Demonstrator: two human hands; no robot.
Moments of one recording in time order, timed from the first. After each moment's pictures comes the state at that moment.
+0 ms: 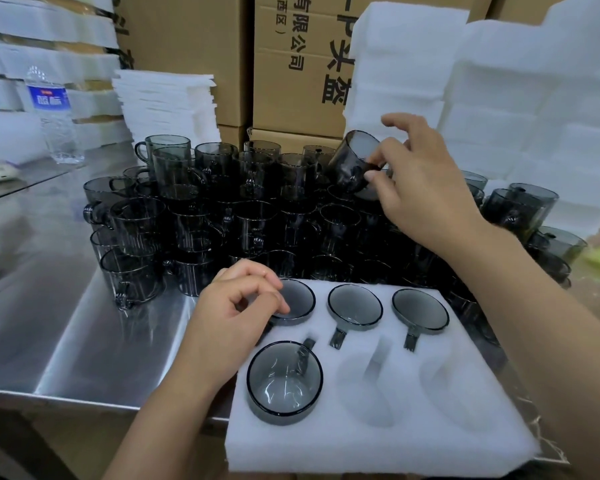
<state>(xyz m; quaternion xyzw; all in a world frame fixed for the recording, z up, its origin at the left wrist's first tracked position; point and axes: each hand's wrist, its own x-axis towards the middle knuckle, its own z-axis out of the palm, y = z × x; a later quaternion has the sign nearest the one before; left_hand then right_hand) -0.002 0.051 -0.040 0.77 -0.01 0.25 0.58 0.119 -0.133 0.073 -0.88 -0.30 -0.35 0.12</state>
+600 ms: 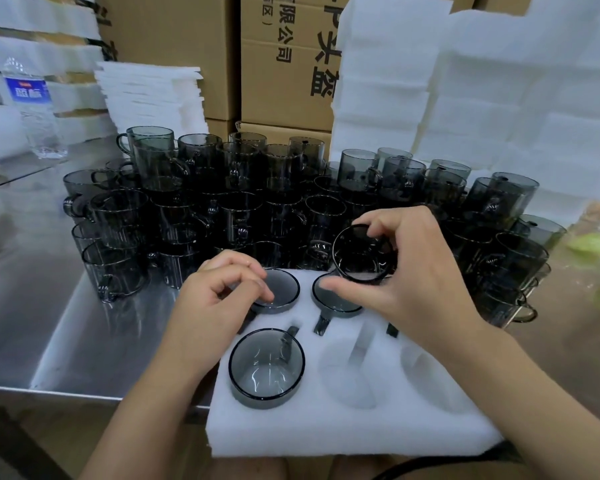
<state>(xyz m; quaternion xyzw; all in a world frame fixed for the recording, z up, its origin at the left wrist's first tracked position) -0.002 0.051 -0.040 0.77 -0.02 0.25 0.59 0.045 -0.151 0.010 -0.82 -0.35 -0.31 0.32</state>
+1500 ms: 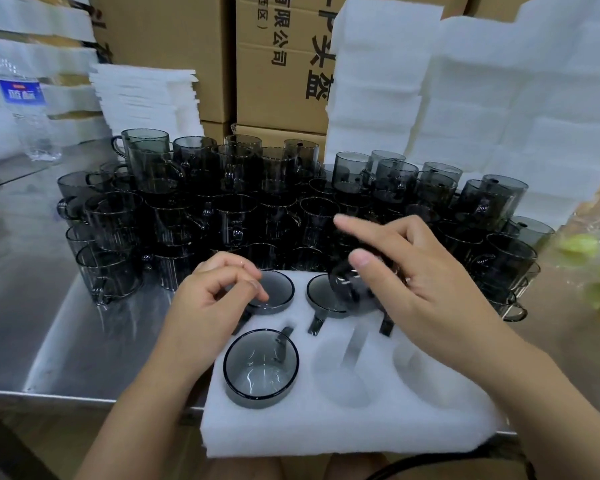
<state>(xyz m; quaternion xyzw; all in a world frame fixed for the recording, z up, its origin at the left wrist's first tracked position) -0.001 0.052 -0.041 0.77 -0.03 0.26 0.58 0.018 -0.164 0.030 -0.89 -0.30 -0.14 0.30</state>
